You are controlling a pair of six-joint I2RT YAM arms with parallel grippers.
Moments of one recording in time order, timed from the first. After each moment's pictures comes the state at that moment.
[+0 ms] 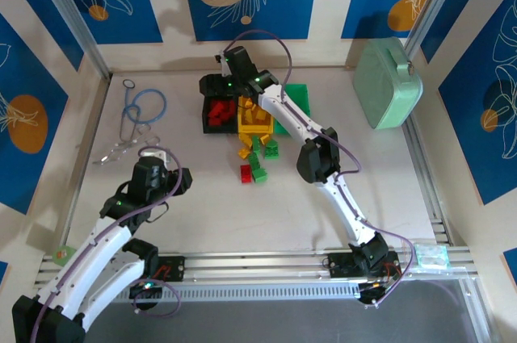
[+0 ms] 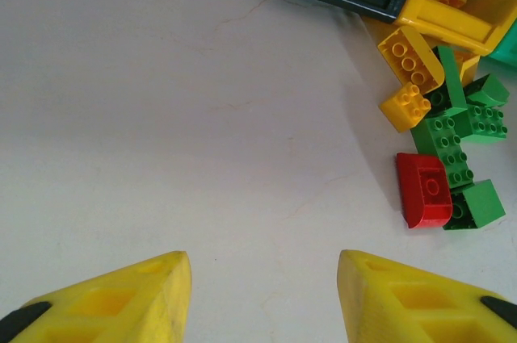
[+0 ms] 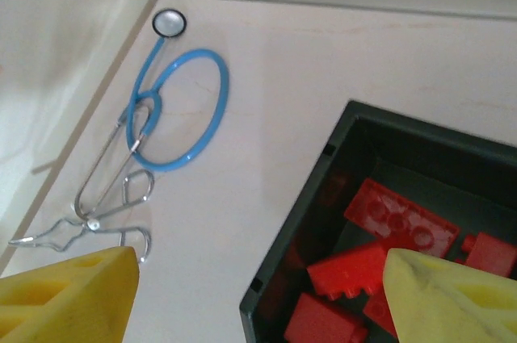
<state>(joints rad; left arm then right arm) -0.37 0.70 0.51 -0.54 -0.03 -0.55 0.63 2.59 2.65 -0.70 -0.24 0.43</state>
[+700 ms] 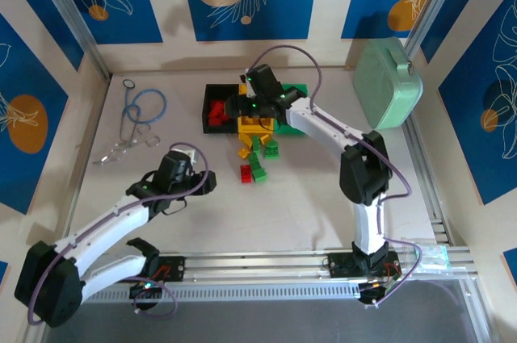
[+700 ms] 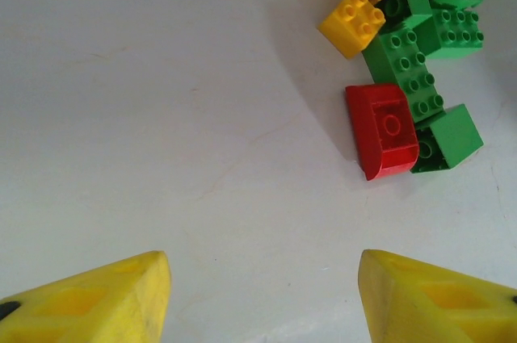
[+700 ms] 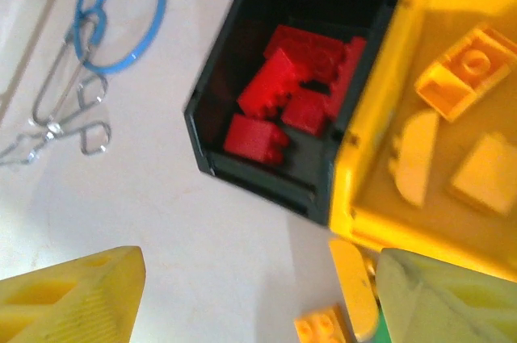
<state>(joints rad) -0.54 1.01 0.53 -0.35 0.04 -0.54 0.64 1.94 1.70 -0.53 -0.11 0.44</state>
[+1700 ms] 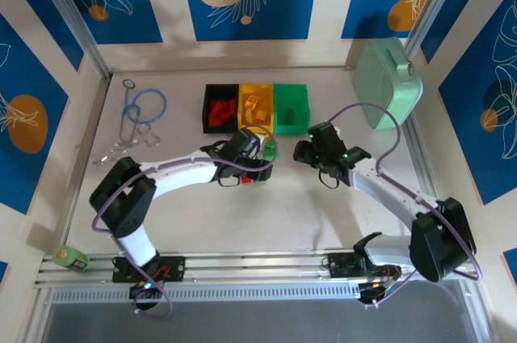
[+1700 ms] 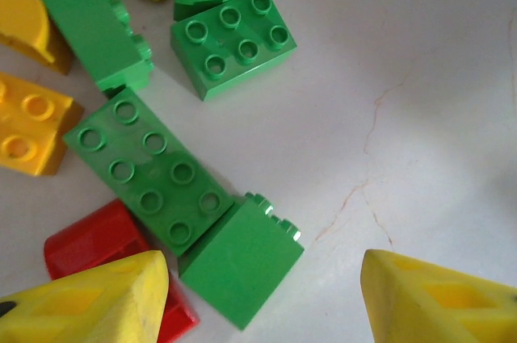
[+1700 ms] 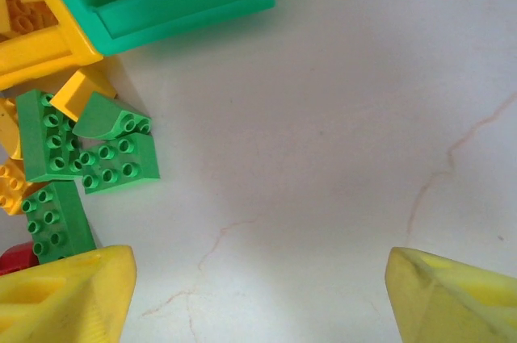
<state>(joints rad) -0.82 1.72 1.08 -0.30 0.05 -0.43 0.49 1.23 0.80 -0.50 0.19 0.71</state>
